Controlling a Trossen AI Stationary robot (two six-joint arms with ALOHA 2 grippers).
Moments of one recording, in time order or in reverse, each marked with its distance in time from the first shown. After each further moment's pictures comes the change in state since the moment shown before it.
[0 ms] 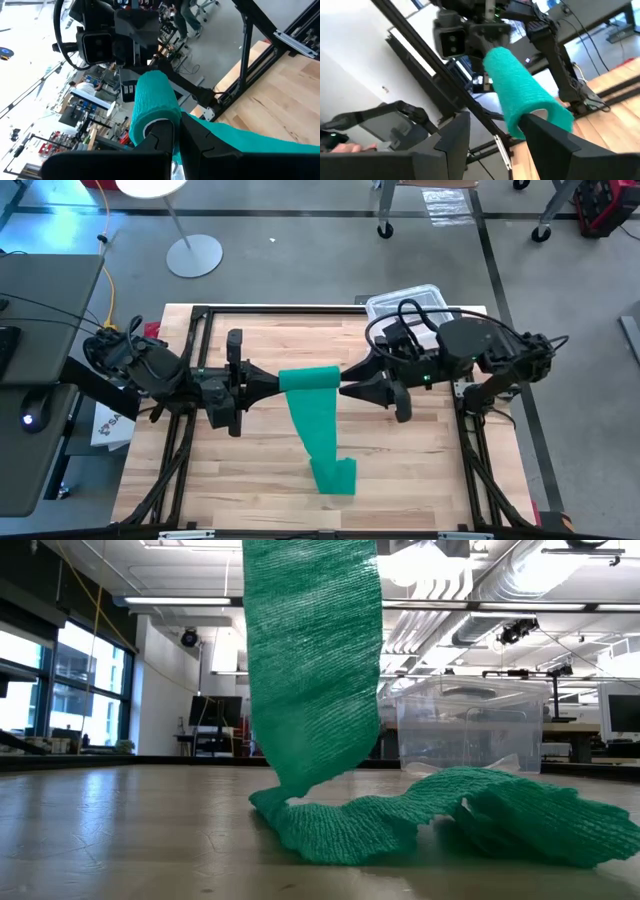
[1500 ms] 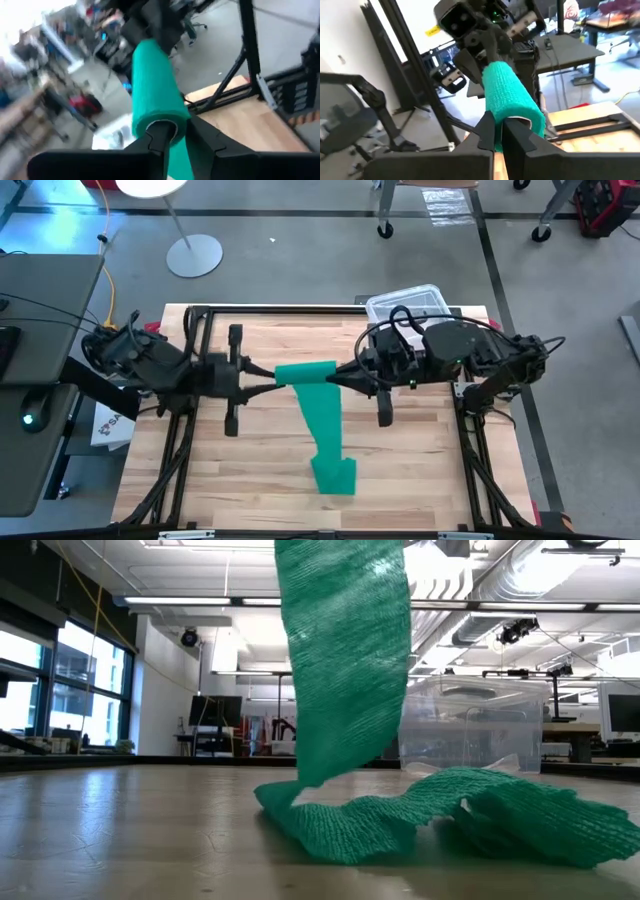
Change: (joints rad) left arm 0.005 -0.035 -0.002 -0.108 0.033 -0.630; right arm -0.011 0.019 -0.002 0.049 0.089 -0.368
